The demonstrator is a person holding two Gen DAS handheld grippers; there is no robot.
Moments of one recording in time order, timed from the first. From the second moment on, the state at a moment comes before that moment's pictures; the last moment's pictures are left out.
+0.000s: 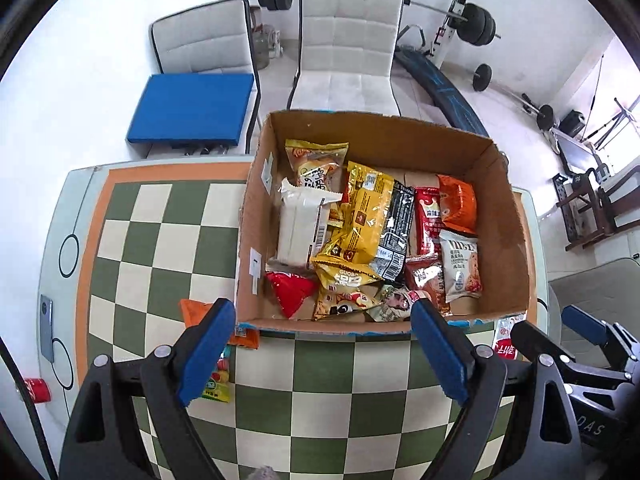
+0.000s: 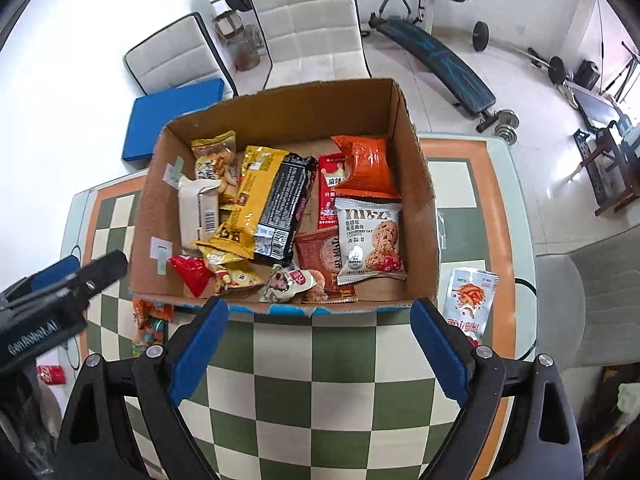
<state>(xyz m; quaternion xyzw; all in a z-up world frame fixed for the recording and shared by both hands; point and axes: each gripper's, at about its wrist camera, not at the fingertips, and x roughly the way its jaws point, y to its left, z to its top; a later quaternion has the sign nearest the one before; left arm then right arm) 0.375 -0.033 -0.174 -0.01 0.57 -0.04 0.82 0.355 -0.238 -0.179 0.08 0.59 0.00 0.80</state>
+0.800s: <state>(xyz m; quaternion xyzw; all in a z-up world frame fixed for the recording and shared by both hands) 0.355 -0.097 -0.215 0.02 0.56 -0.03 0.83 0.311 -0.389 -0.256 0.23 0.61 -0.13 0.74</state>
